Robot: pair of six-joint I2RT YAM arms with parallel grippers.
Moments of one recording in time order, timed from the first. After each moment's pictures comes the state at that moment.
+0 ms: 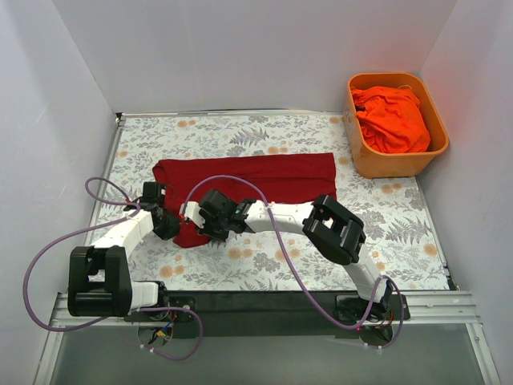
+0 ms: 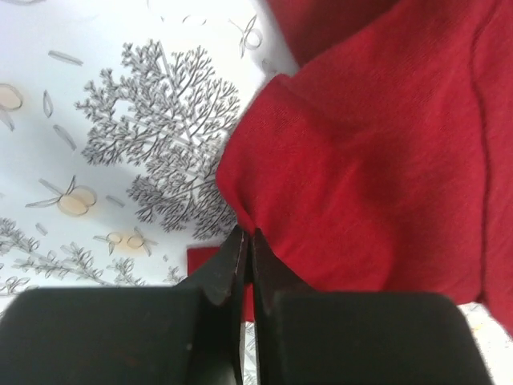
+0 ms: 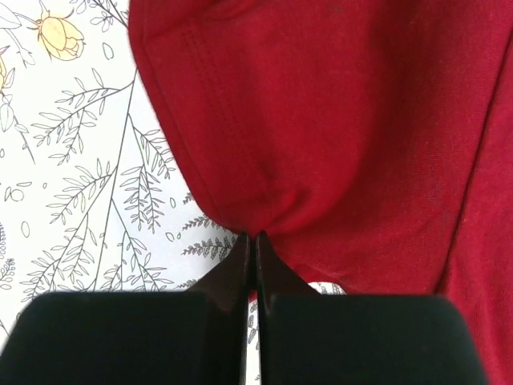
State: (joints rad) left arm -0.02 1.30 0.61 -0.51 -0.07 -0.85; right arm 1.14 2.13 1.52 -0.27 -0.18 -0.27
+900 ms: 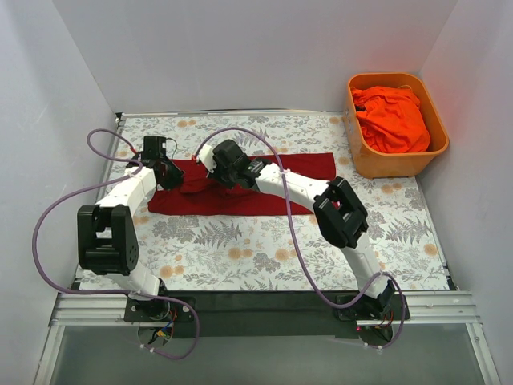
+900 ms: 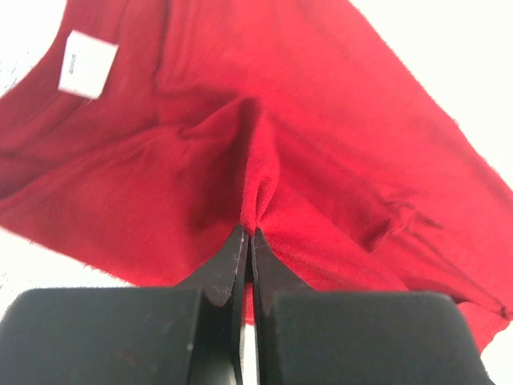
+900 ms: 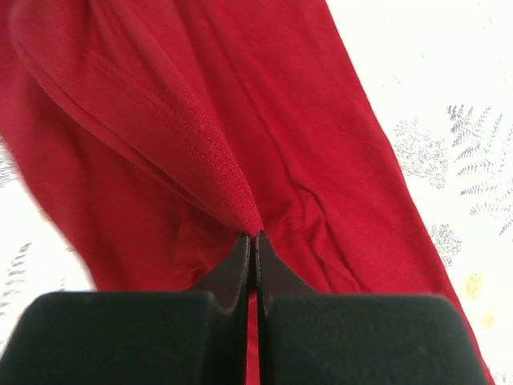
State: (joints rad) left arm -0.03 1.60 1.09 -0.47 -0.04 -0.76; right arm 0.93 2.17 1.81 -0.32 0.02 -0.35
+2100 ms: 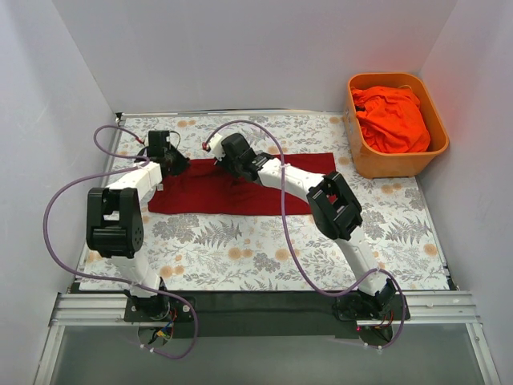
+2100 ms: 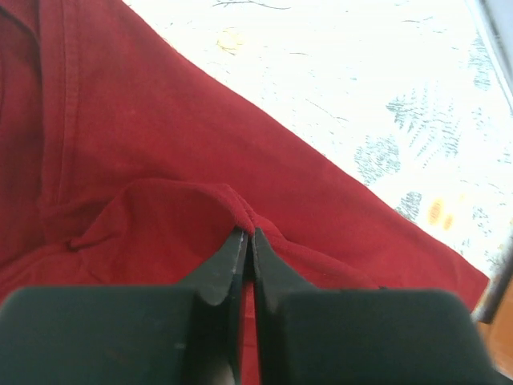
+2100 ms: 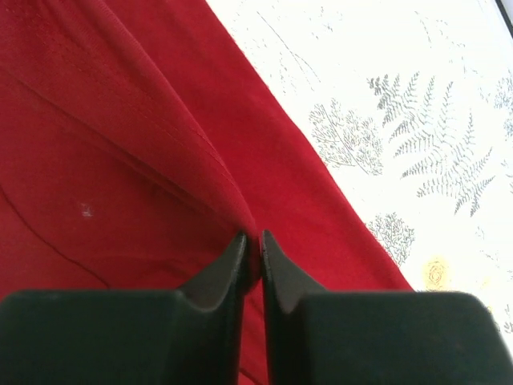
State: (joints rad) left arm -0.04 1.74 1.14 -0.15 0.01 -0.80; right arm 0.83 2.29 1.87 -0.22 0.12 -0.32
